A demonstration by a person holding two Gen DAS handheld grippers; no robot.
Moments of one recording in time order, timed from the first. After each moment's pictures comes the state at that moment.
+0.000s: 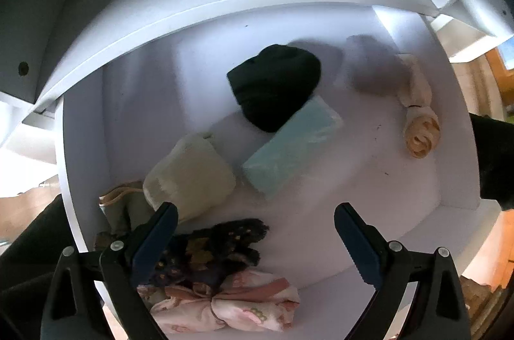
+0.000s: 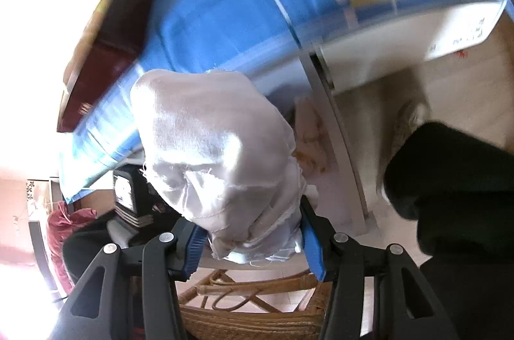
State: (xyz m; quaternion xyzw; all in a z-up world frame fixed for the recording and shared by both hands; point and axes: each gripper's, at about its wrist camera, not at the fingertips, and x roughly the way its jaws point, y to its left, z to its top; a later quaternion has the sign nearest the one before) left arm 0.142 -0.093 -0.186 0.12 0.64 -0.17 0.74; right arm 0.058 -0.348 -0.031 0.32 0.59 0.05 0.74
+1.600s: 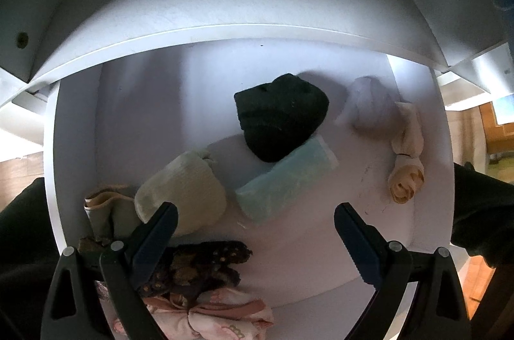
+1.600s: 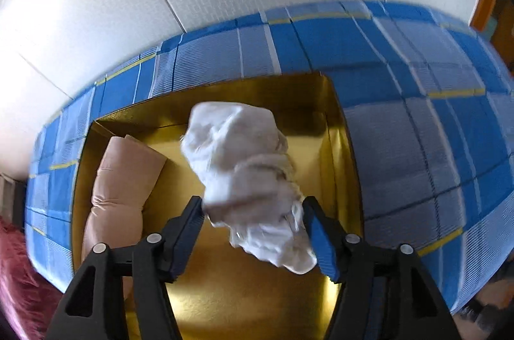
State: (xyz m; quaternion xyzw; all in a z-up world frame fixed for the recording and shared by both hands) left arm 0.166 -0.074 -0.178 0.01 0.65 -0.16 0.74; right arm 0.365 -0.238 0.064 0.14 0.54 -0.02 0.83
